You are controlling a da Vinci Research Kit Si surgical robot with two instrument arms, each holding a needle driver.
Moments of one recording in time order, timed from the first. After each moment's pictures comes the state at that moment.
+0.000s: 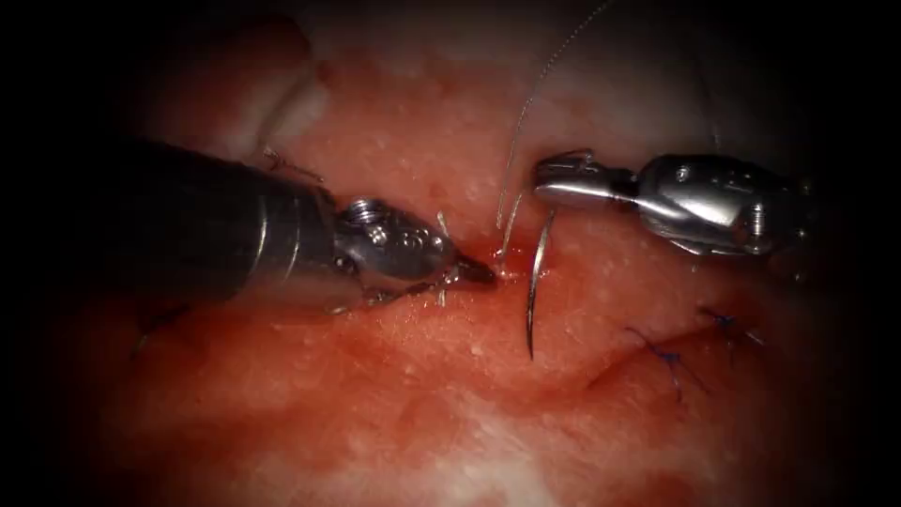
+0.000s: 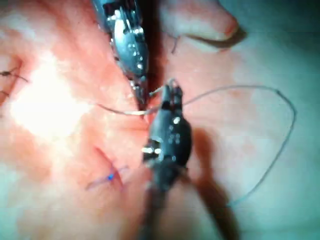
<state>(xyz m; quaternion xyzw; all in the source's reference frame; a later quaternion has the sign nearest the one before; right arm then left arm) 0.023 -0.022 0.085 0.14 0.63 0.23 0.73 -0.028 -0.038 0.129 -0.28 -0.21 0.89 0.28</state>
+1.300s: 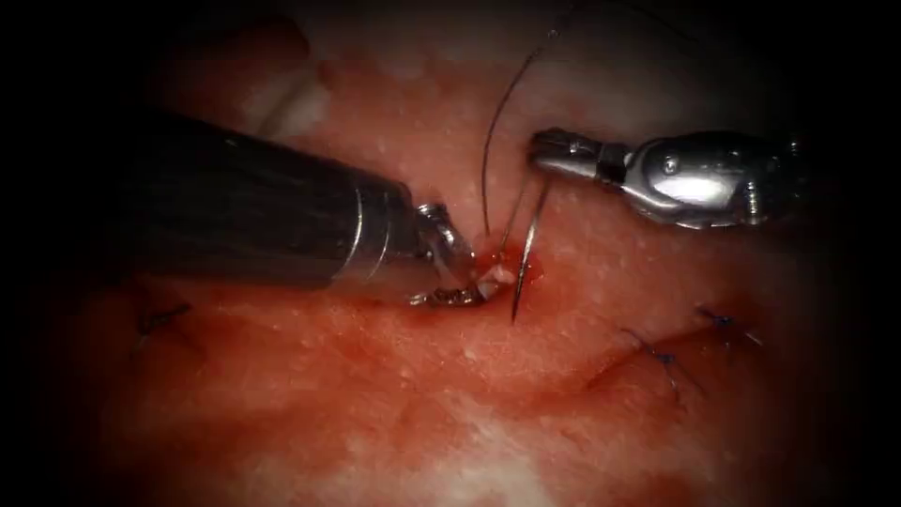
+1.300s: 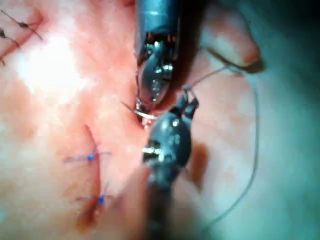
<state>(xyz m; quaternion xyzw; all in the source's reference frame) 0.023 -0.021 0.086 0.00 0.60 0.17 0.78 -0.029 -0.040 0.132 -0.15 -0.35 0.90 0.21</state>
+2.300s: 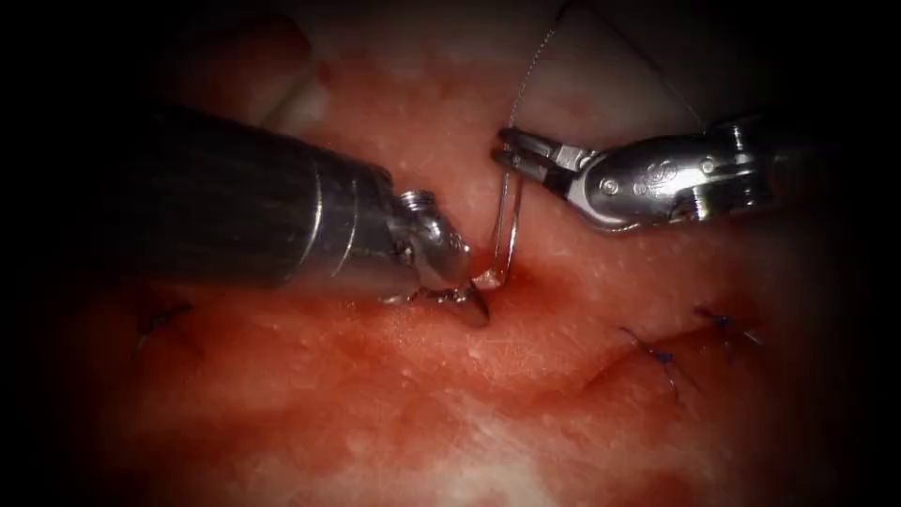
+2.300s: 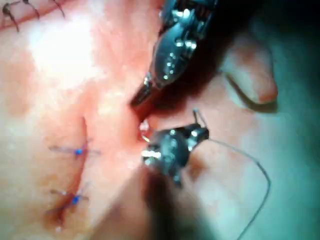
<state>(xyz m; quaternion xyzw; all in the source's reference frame) 0.026 -0.023 0.089 -0.13 0.54 0.08 0.83 -0.029 -0.038 0.125 -0.17 -0.33 0.91 0.21</state>
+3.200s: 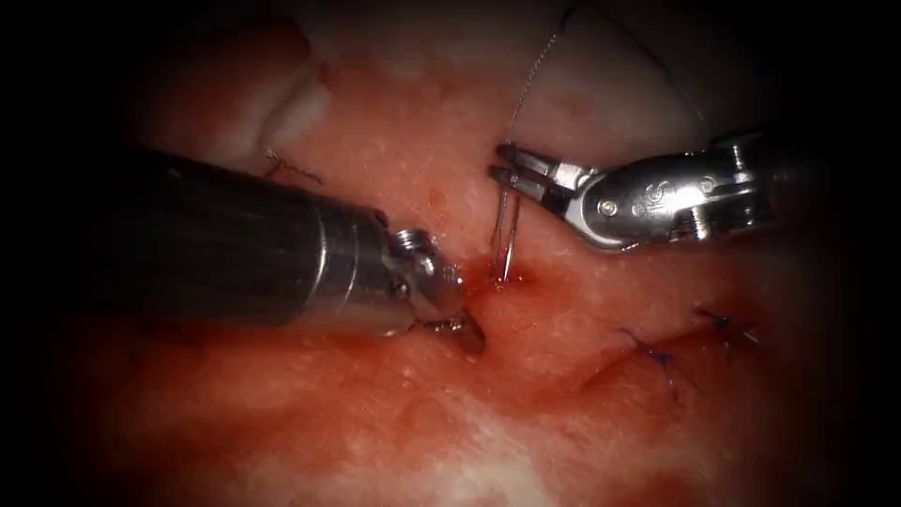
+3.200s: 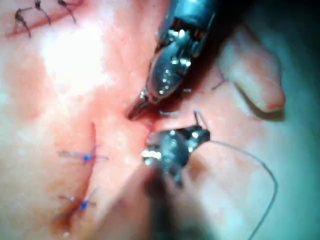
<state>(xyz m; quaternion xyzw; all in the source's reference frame) 0.026 -0.024 0.087 -0.14 0.55 0.09 0.82 -0.028 -0.041 0.129 -0.18 -0.34 0.91 0.19</state>
